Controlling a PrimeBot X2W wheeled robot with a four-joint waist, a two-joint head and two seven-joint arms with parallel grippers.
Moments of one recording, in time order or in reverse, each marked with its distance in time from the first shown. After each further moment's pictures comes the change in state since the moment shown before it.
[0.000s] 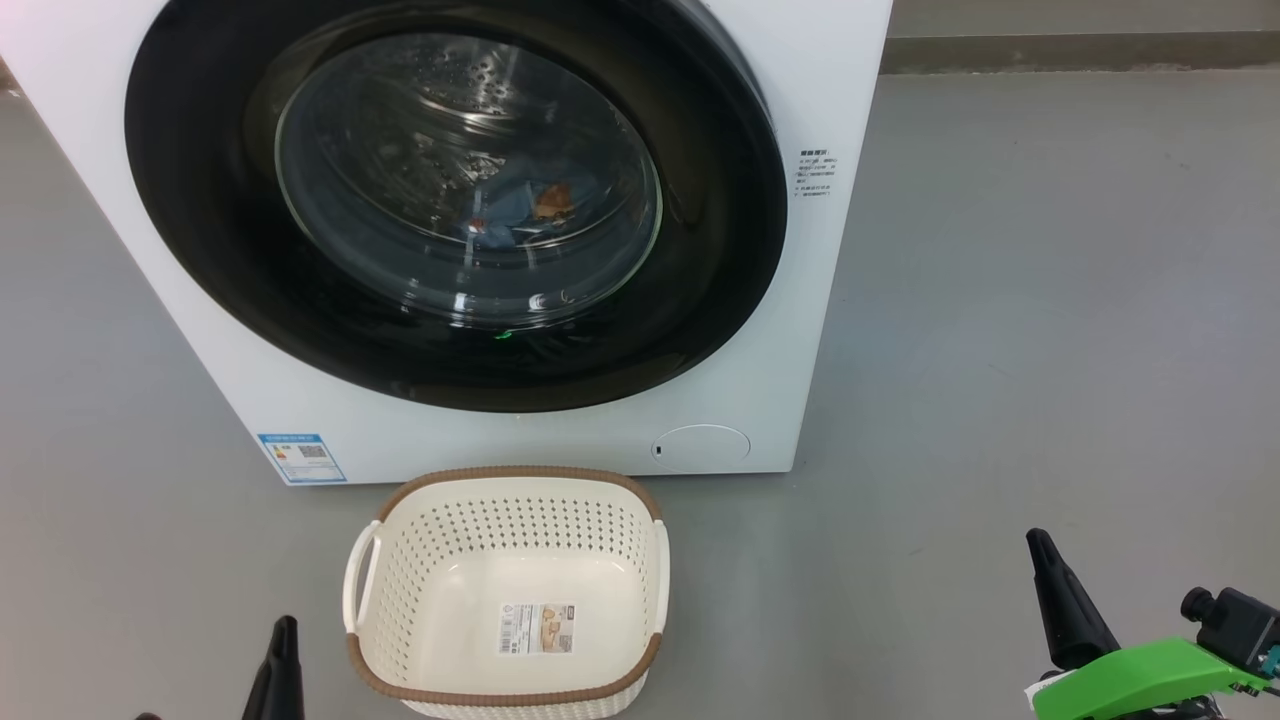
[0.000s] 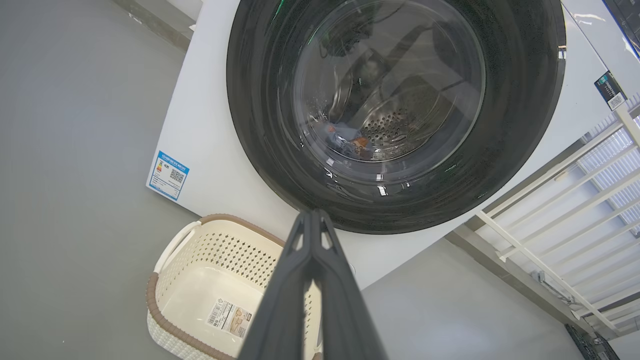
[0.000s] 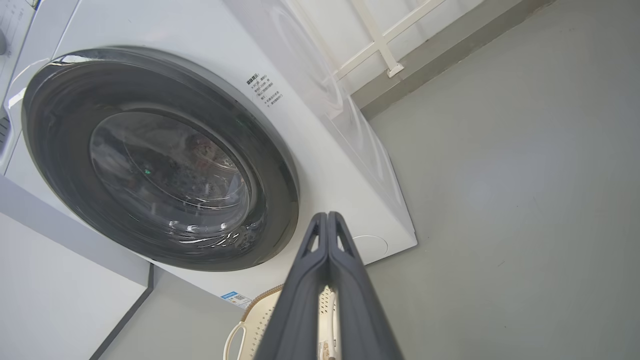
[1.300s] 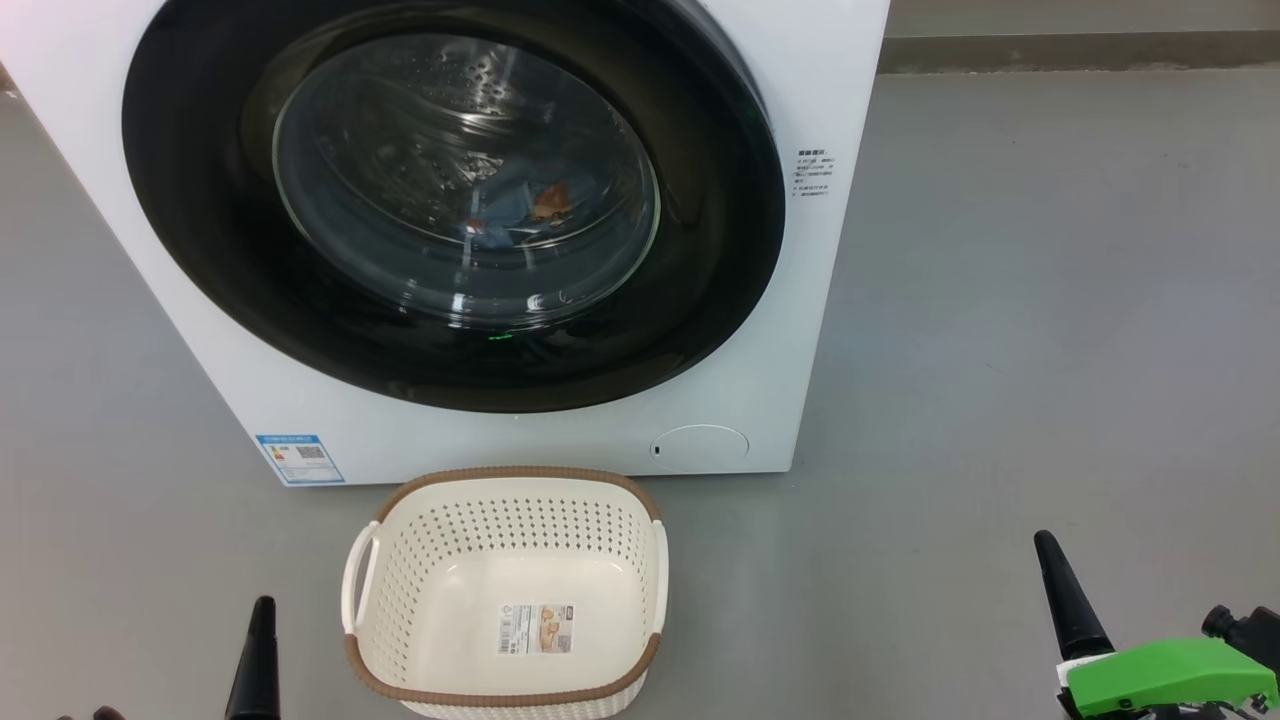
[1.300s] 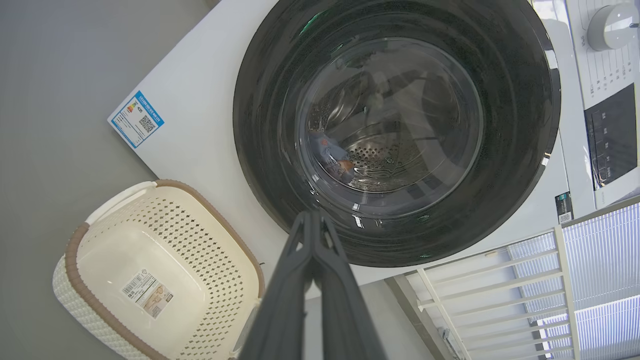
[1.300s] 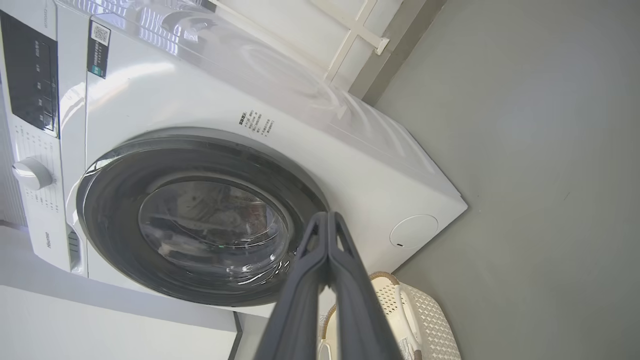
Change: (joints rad) left arm -0.061 0.002 0.033 0.034 -0.393 0.000 0.097; right arm -0.006 0.048 -0.058 -0.003 0.347 -0.001 0.112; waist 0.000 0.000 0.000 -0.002
